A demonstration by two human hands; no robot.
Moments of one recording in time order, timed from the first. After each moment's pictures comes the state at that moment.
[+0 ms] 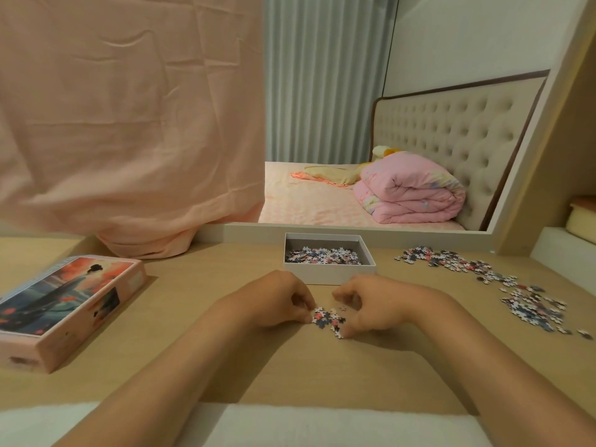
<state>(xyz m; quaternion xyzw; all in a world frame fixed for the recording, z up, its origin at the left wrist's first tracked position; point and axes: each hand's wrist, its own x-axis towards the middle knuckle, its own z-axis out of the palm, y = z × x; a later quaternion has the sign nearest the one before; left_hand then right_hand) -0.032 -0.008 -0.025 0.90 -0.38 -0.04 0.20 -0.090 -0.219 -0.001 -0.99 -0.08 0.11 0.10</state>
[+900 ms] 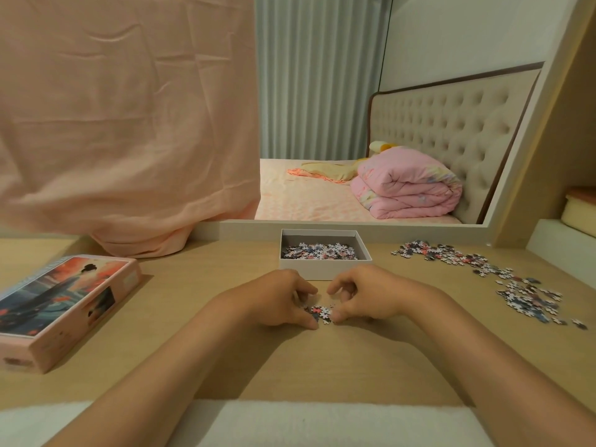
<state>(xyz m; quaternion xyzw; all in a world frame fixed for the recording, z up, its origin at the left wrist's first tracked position) -0.040 -0.015 -0.020 0.91 -0.38 -0.06 0.18 -0.087 -0.221 -0.006 -0.97 -0.05 0.09 0.23</state>
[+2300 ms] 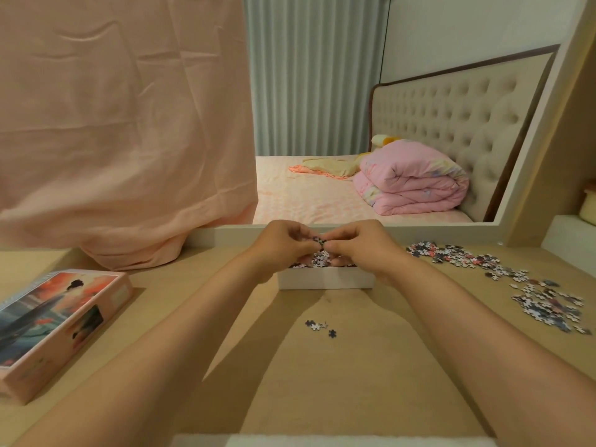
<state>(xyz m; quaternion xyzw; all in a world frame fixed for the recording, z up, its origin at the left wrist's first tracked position) 0.014 -0.046 0.017 0.80 -0.21 -0.06 0.57 -0.029 -0.221 0.017 -0.80 0.02 -0.08 0.59</state>
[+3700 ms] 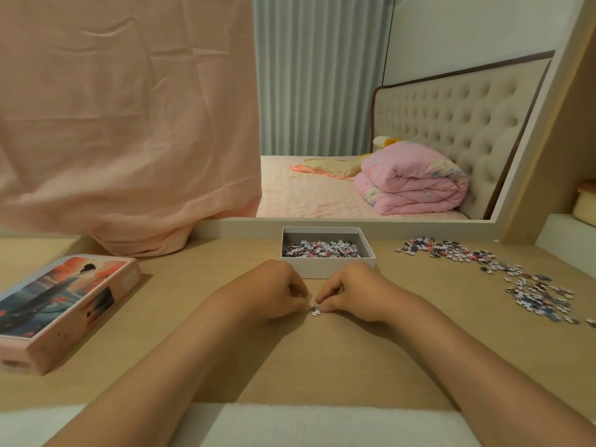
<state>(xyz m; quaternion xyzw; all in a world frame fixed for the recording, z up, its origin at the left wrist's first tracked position) -0.030 -0.011 -0.021 0.92 -0.36 0.02 0.14 -0.073 -0.206 -0.025 -0.96 -0.09 0.01 0.27</state>
